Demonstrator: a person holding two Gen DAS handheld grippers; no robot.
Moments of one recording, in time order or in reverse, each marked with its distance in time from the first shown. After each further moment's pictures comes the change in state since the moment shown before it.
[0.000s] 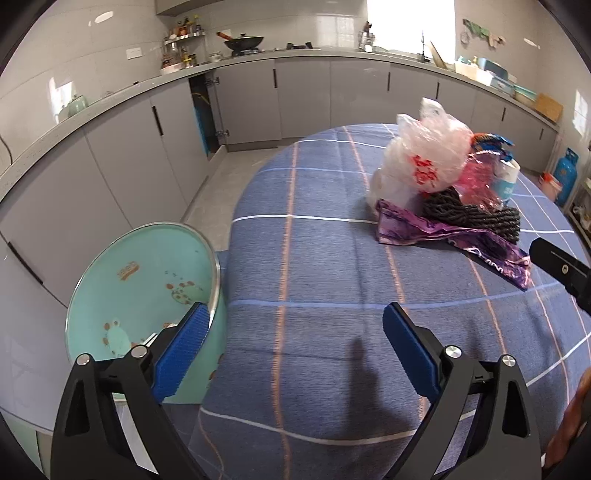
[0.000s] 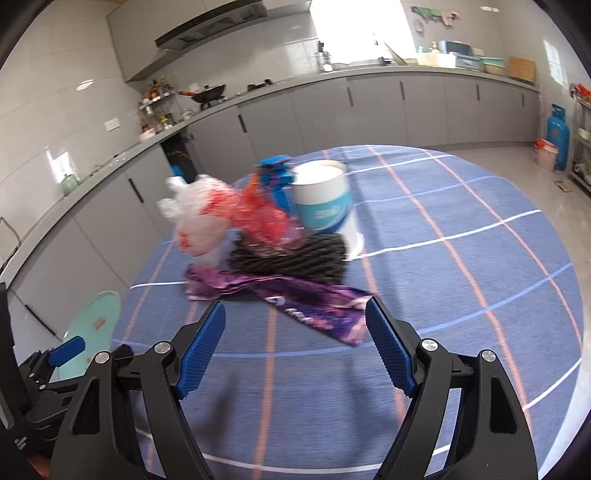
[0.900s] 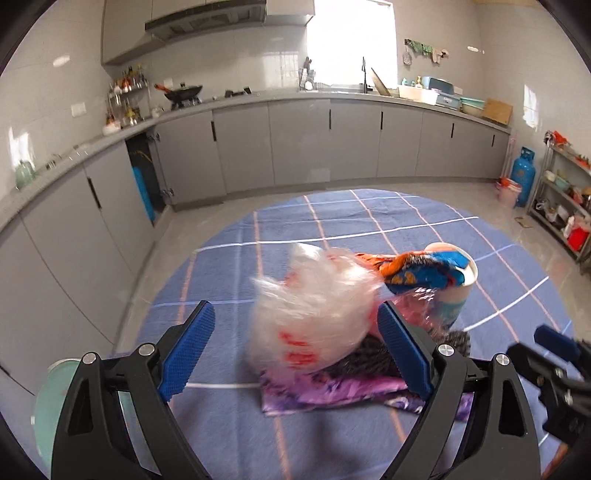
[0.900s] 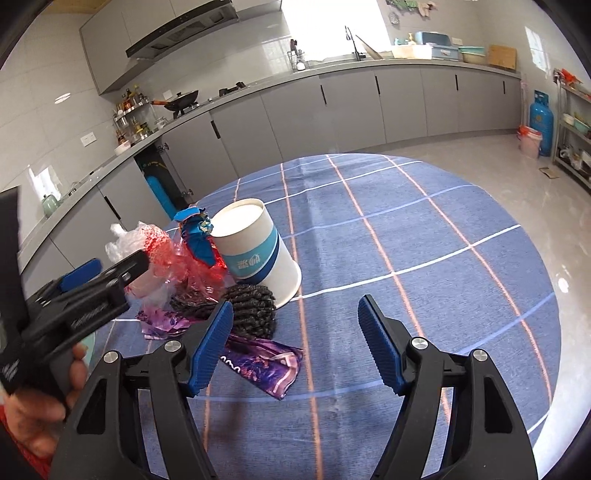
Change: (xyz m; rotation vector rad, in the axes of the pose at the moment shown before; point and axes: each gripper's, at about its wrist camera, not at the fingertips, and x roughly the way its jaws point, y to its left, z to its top) left arm 0.041 -0.082 0.110 0.113 -0.163 -0.173; right arm 0.010 -0.052 0.041 0.057 0.009 -0.042
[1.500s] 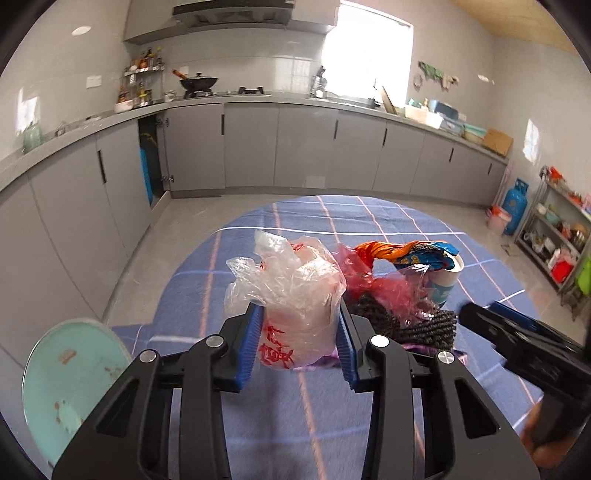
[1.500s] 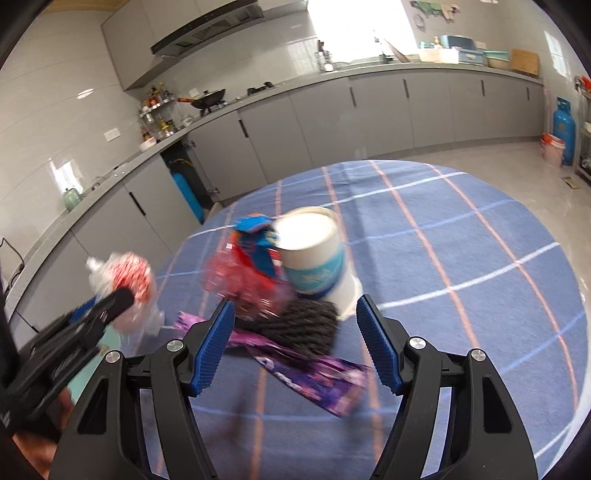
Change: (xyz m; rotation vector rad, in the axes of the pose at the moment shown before) left arm -0.054 0.046 -0.034 -0.118 -0.038 -0.045; right arm 0.015 0.047 0.009 -0.043 -0.003 0.101
